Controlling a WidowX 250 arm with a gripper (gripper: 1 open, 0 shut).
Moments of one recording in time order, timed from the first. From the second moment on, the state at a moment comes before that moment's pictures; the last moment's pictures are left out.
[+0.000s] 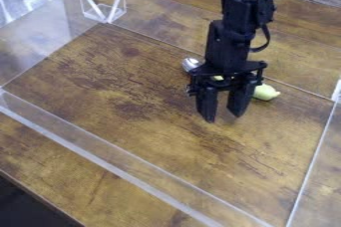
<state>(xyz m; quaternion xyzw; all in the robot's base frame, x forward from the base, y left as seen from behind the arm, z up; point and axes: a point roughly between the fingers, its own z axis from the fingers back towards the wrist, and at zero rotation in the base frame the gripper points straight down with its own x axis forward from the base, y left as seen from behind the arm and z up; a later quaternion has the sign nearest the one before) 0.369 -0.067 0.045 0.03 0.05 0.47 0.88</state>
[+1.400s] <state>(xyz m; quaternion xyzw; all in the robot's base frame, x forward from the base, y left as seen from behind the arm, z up) 0.355 -0.059 0.130 0.01 0.04 0.41 0.91</state>
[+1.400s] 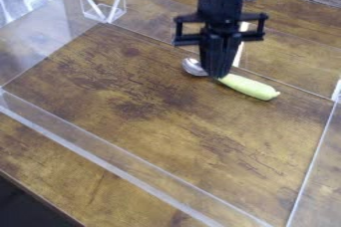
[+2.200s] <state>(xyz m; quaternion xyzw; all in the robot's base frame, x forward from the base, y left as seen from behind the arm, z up) 0.331 -0.061 0.135 -0.05 -0.01 0.55 0.84</state>
